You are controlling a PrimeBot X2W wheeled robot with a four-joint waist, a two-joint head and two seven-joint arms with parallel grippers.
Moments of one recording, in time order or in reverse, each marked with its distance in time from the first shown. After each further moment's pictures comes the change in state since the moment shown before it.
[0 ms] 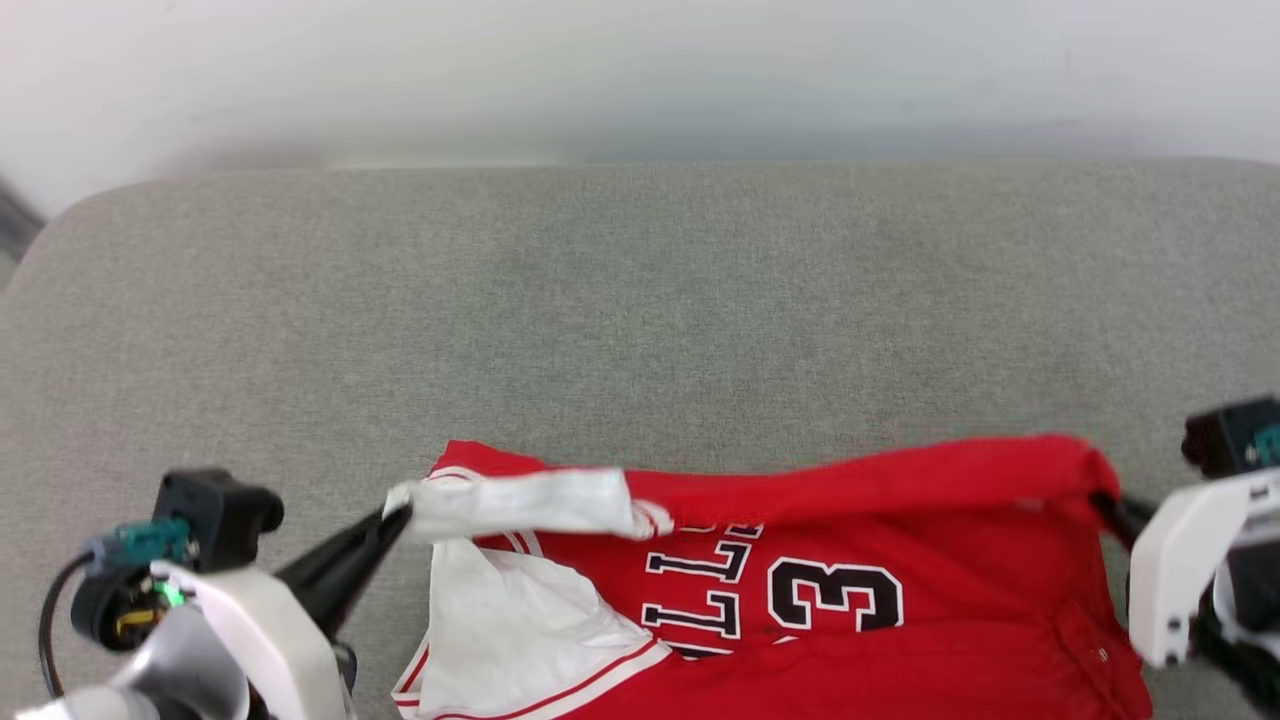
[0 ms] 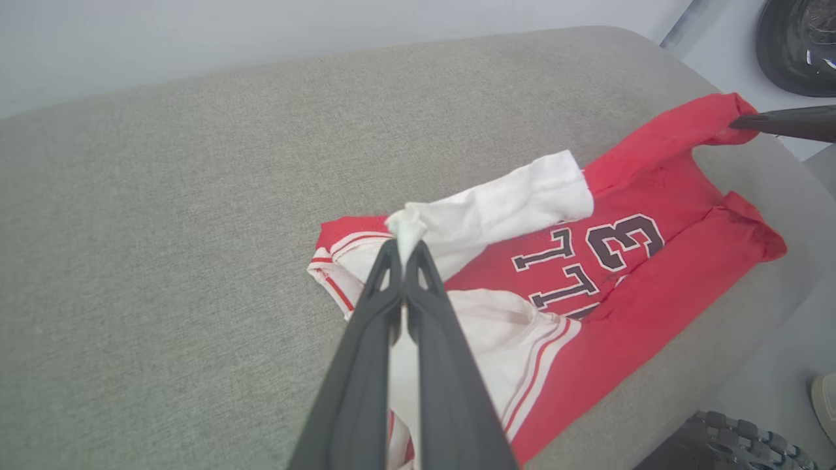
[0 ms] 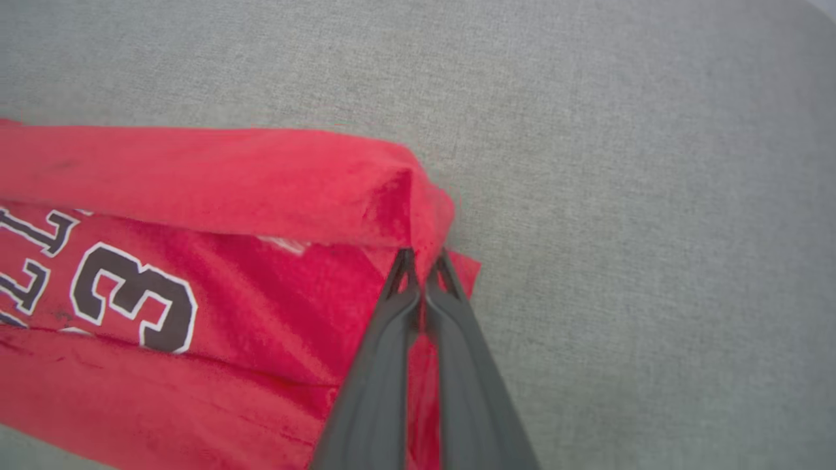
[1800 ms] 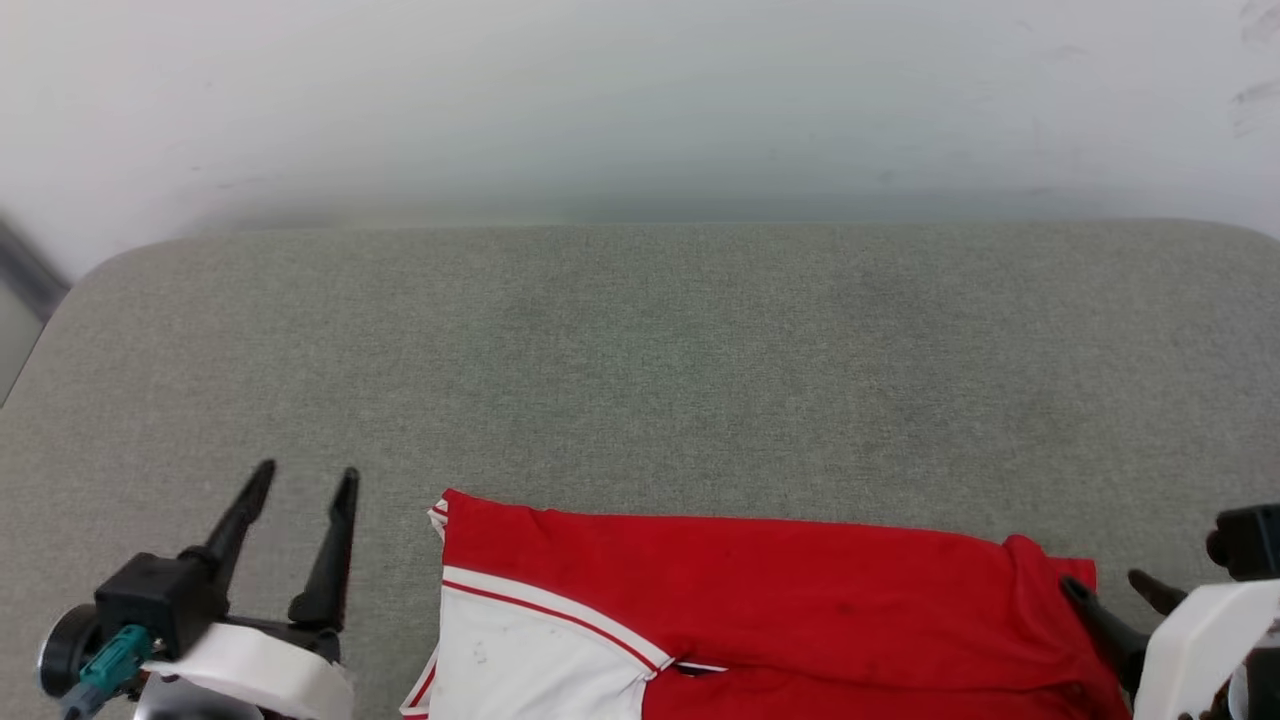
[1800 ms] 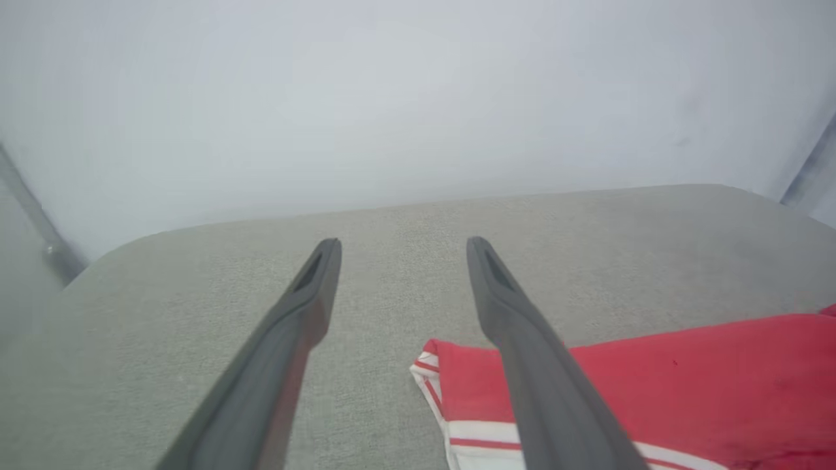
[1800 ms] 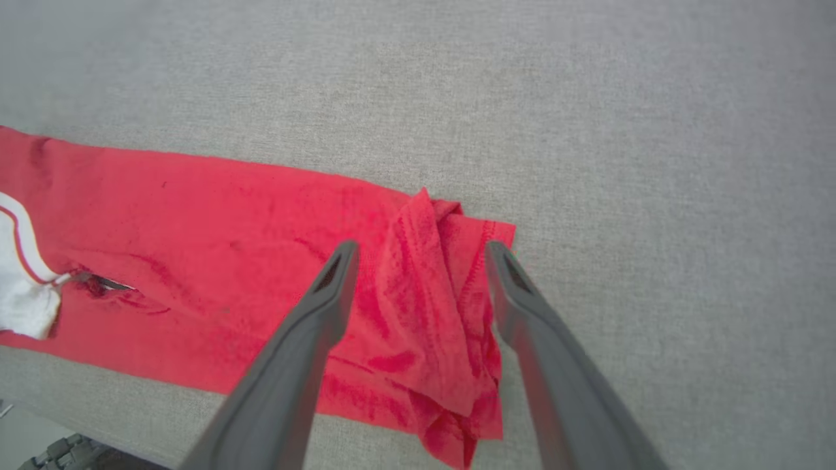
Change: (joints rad) left arm 0.091 -0.194 0.040 0.245 0.226 0.093 -0.486; right arm 0.250 0.110 -0.136 -0.196 0.023 0.000 0.042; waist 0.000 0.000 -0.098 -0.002
